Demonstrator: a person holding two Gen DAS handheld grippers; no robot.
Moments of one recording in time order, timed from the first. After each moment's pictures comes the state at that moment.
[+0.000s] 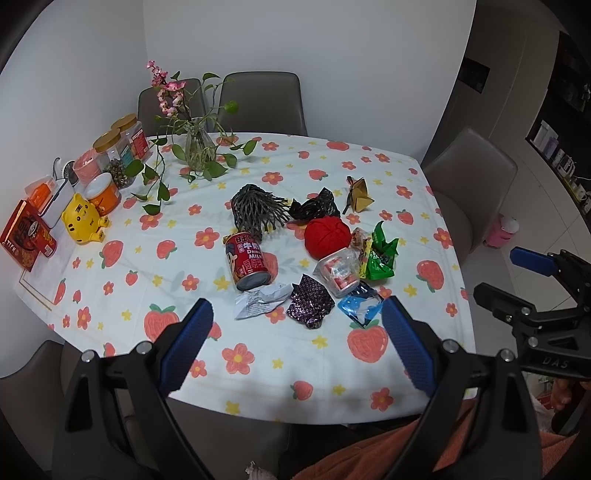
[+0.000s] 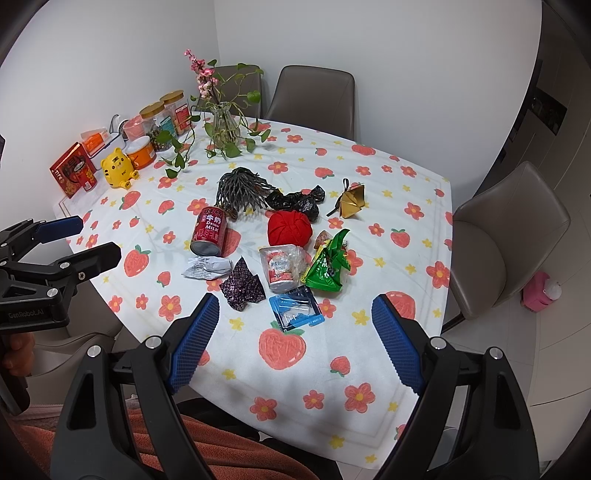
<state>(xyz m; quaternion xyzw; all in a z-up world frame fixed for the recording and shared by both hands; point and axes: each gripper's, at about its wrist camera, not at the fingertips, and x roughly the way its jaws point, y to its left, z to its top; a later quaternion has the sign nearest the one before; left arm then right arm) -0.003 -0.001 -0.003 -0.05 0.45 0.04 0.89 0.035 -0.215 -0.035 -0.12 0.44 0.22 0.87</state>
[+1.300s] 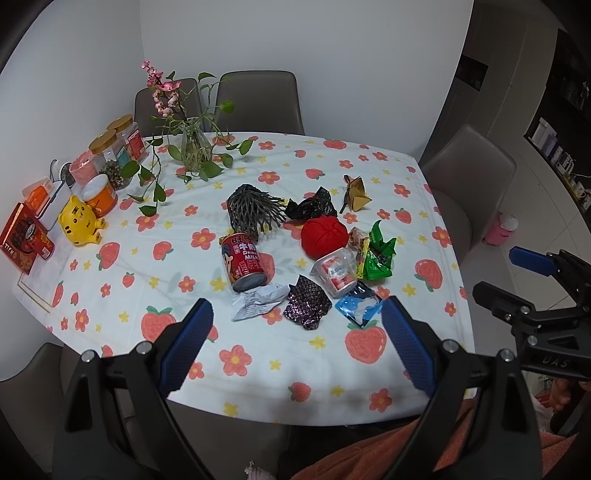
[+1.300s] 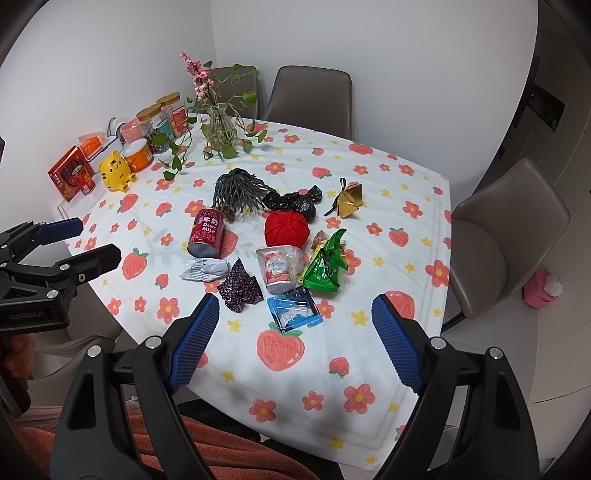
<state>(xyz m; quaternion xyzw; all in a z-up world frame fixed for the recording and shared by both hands) -0.005 0.000 -0.006 -0.05 0.45 0.03 0.89 0.038 -0.216 -0.037 -0.12 0.44 0.21 0.87</state>
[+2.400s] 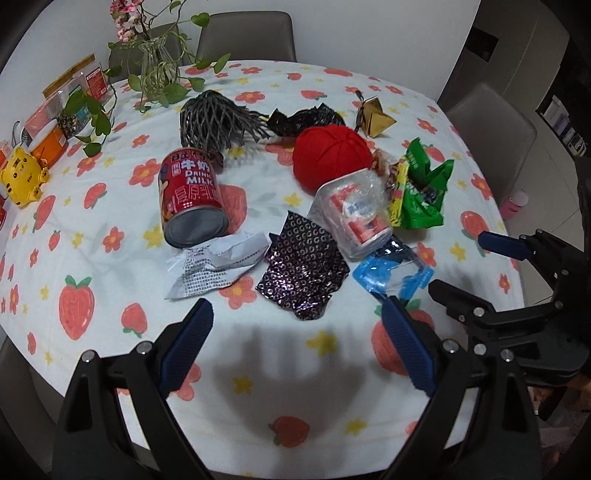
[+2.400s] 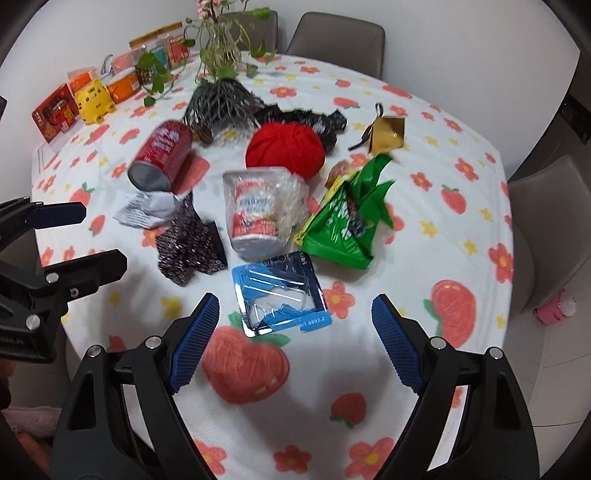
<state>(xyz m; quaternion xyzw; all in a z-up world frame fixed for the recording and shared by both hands) 0.059 -0.010 -0.188 -0.06 0.52 0.02 0.85 0.108 -0.193 -0.233 -0.17 0.48 0.25 0.82</state>
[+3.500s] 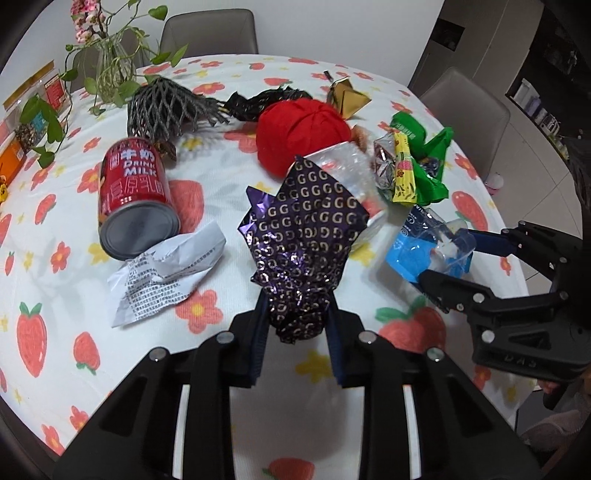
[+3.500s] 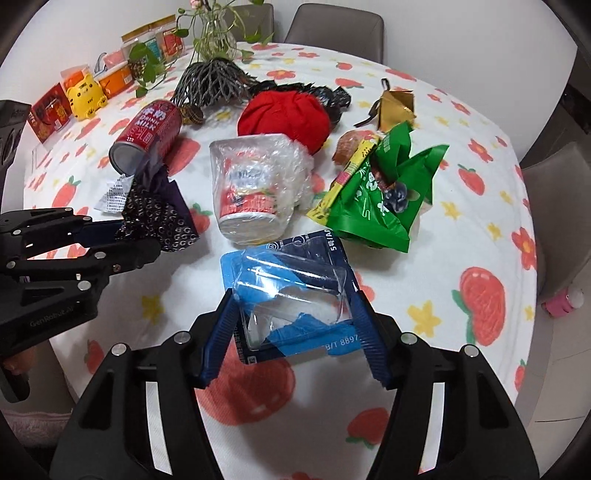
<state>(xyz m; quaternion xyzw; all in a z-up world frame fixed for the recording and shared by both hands) 0.076 -0.016 -0.219 -0.05 0.50 -0.05 0.86 0.109 -0.199 -0.251 -0.15 0.48 0.24 0.83</state>
